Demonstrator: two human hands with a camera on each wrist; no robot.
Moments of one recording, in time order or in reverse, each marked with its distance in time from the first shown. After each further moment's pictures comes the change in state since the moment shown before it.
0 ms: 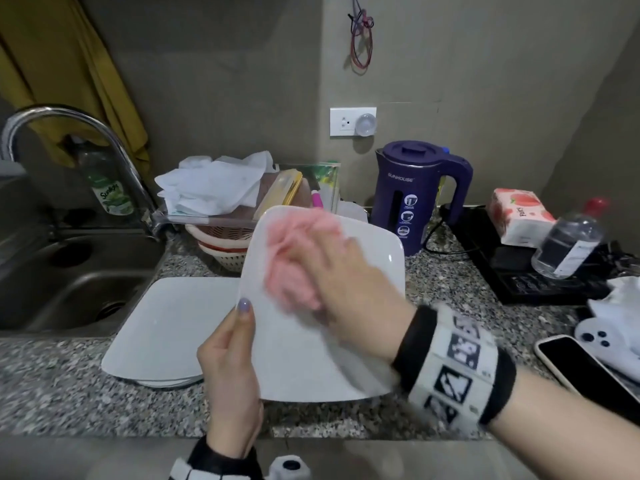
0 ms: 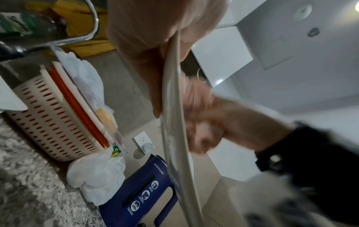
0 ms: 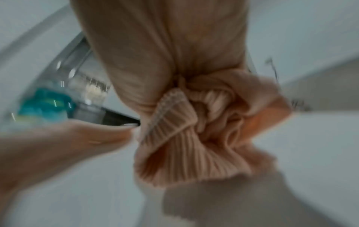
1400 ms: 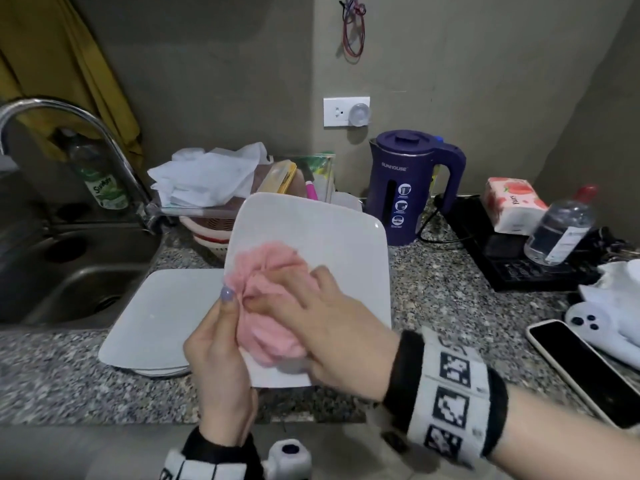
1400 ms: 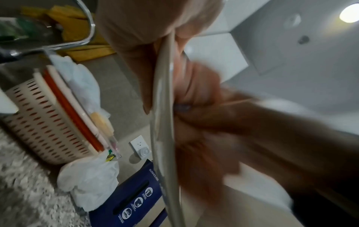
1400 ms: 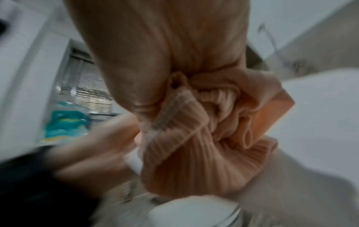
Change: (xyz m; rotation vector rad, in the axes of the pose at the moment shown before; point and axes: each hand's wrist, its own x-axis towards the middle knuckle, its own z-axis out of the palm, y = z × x) left_hand -0.008 0.006 -0.005 -0.023 0.046 0.008; right_hand -0.034 -0.013 0.017 0.126 -0.125 -0.189
